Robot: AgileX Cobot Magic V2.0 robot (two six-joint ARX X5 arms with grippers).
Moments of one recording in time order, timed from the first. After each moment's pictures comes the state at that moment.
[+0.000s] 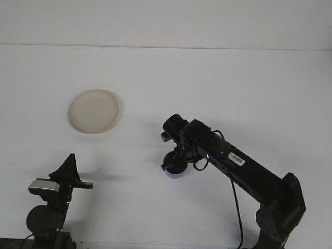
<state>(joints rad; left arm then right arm) -0.06 0.01 0.03 0.22 0.00 -0.09 0.72 1.84 1.54 -1.16 -0.03 0.25</state>
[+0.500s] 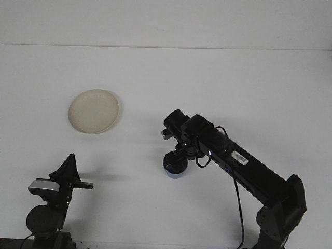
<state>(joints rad) -0.06 0.01 0.03 0.22 0.00 -0.09 0.70 1.84 1.64 -1.27 -0.03 0.20</state>
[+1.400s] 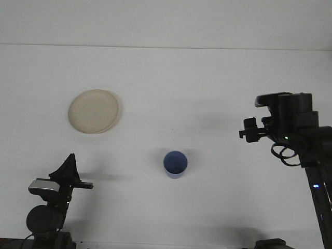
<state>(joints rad) -0.06 0.01 0.03 0.22 0.00 -0.09 0.11 1.28 1.57 -1.15 -0.02 0.00</state>
